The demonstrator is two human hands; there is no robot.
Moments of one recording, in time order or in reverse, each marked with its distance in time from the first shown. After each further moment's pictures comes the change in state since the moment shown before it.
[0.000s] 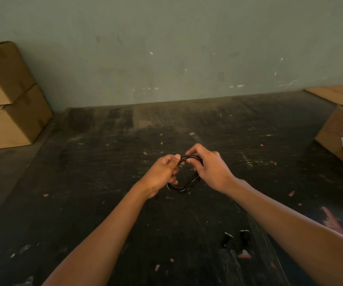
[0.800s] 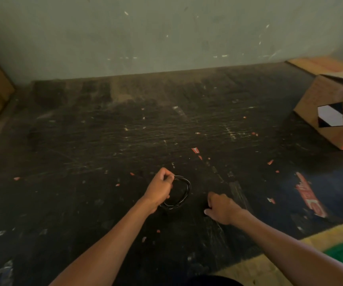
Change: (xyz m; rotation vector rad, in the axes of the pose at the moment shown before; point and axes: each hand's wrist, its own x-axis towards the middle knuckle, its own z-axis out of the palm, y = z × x) left_hand -0.017 -0.108 0.051 0.143 0.075 -0.266; right_hand -0.143 0.067 0.029 -0.376 -0.678 0.838
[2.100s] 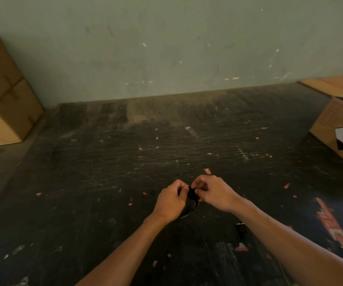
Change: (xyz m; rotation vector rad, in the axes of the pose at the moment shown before) left_hand -0.003 0.023 -0.011 0.288 0.093 0.307; right_hand 0.008 -0.062 -0.070 0.416 0.269 -0.507
